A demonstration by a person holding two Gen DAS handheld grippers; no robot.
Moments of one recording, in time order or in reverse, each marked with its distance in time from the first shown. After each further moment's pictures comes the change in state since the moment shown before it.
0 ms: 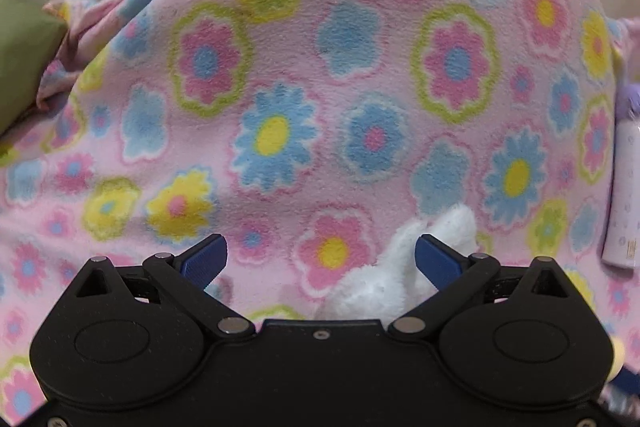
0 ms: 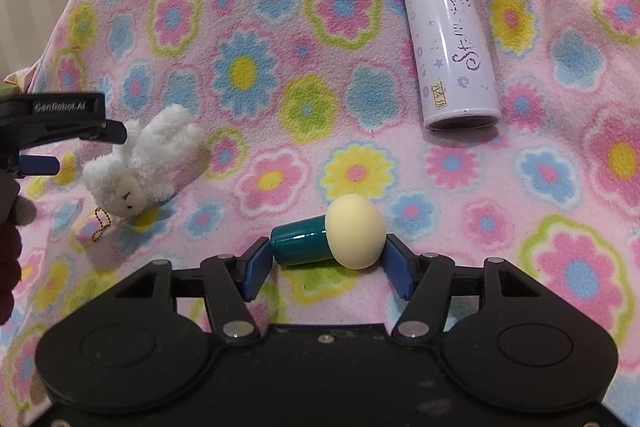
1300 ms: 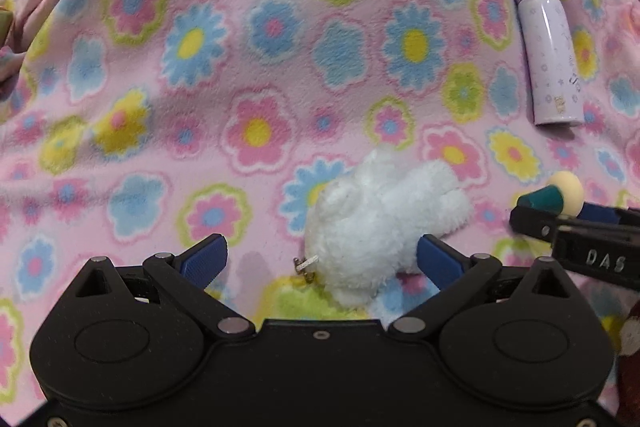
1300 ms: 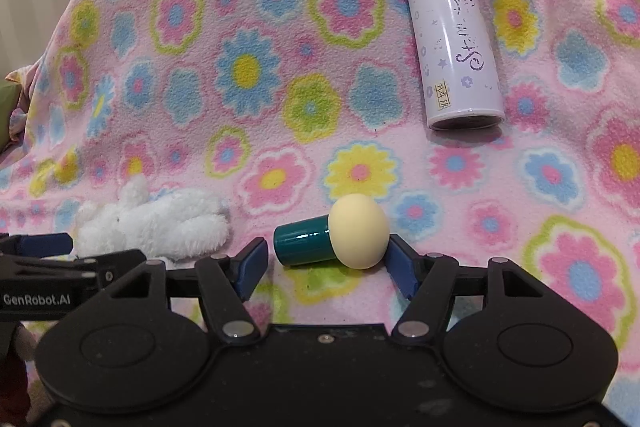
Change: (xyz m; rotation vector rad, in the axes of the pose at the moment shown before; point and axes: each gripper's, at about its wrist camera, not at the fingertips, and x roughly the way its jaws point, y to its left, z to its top) left arm -0.026 -0.022 -0.069 0.159 0.092 -0.156; right arm 0.001 0.002 0.000 -0.008 -0.003 -0.004
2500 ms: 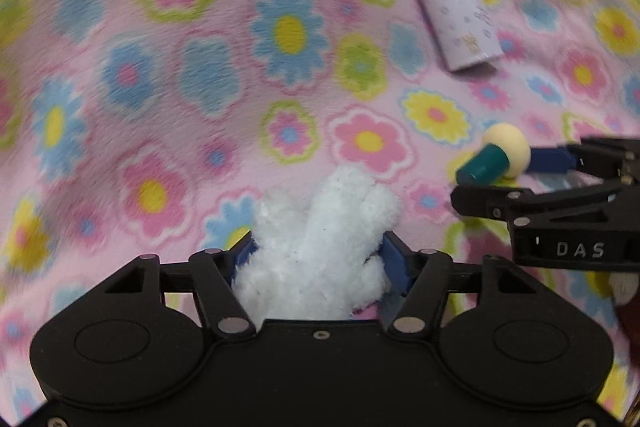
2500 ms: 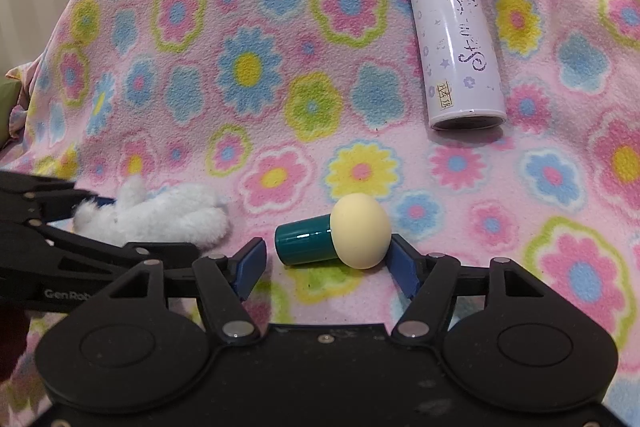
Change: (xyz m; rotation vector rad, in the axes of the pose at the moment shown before) left arm 0.021 -0.029 0.023 0.327 0.078 -0.186; right arm 0.002 0.001 0.000 -0.004 -0.004 -0.007
